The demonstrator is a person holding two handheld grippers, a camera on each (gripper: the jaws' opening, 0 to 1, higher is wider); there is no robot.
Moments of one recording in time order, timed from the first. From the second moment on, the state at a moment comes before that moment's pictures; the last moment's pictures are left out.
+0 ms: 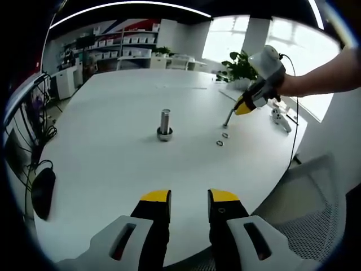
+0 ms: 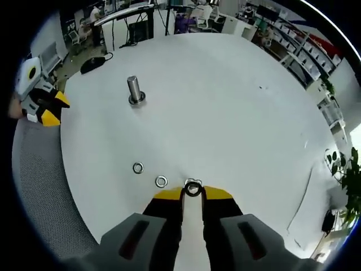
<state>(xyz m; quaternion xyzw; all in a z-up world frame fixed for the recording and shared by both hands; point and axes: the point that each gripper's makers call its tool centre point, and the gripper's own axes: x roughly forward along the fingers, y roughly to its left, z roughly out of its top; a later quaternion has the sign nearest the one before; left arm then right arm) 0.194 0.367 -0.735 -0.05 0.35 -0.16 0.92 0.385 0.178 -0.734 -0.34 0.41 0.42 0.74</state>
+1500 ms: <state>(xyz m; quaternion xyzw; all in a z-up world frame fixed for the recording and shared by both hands) 0.194 0.368 -0.738 -0.05 0.35 -0.16 0.92 0.398 0.178 -0.779 -0.36 0.44 0.41 0.71</state>
